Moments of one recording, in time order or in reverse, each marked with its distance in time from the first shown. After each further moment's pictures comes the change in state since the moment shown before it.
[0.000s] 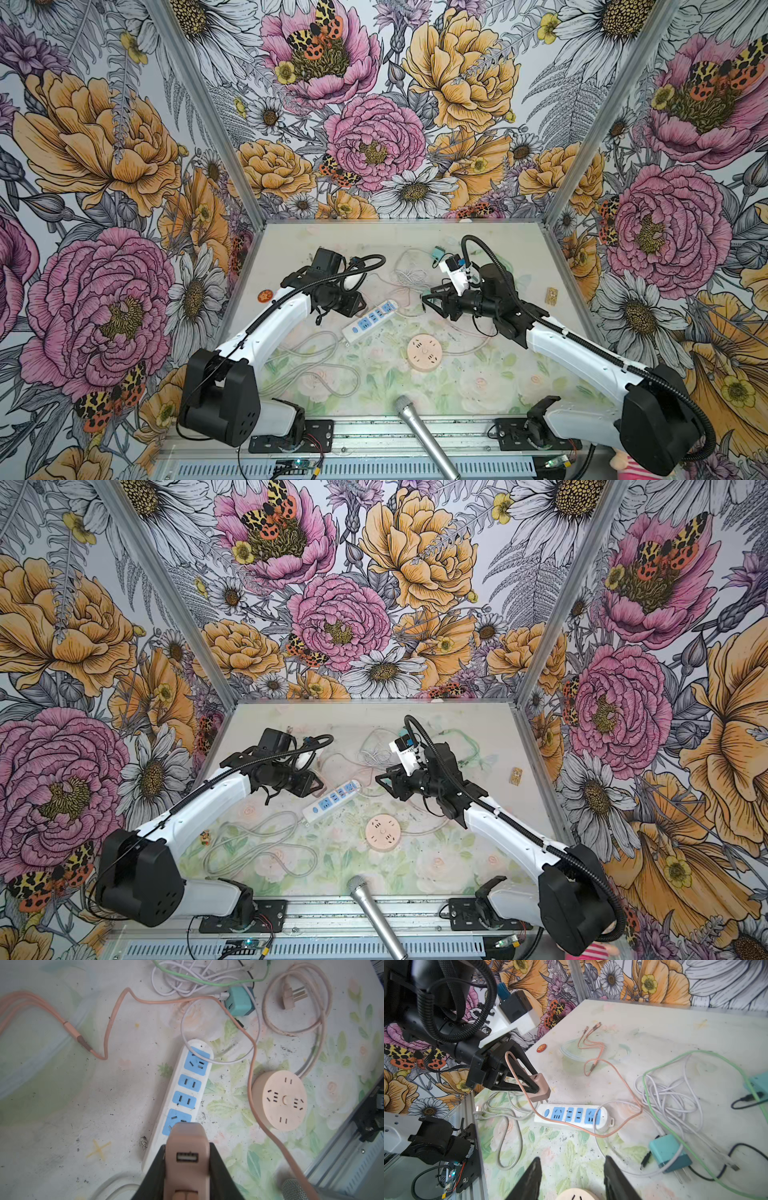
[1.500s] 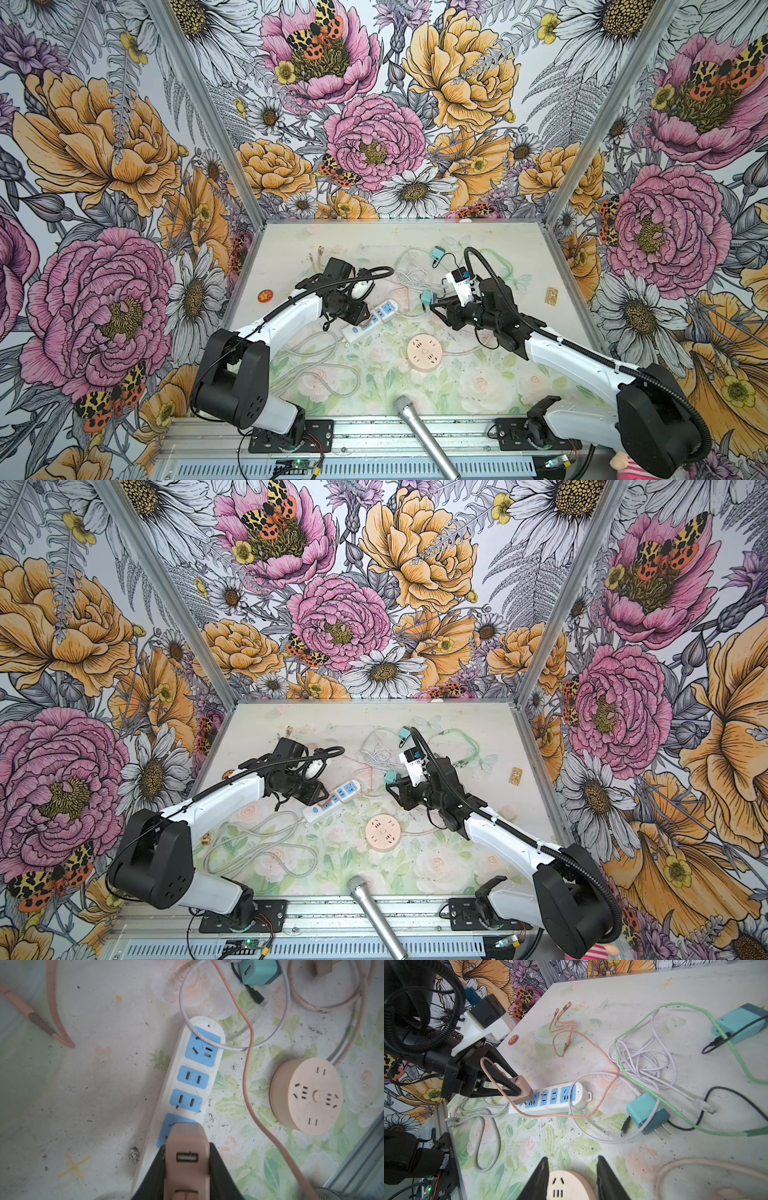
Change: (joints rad) left arm -0.056 0.053 -0.087 0.097 -0.034 0.008; right arm -0.001 -0.018 -0.144 0.086 0.102 0.078
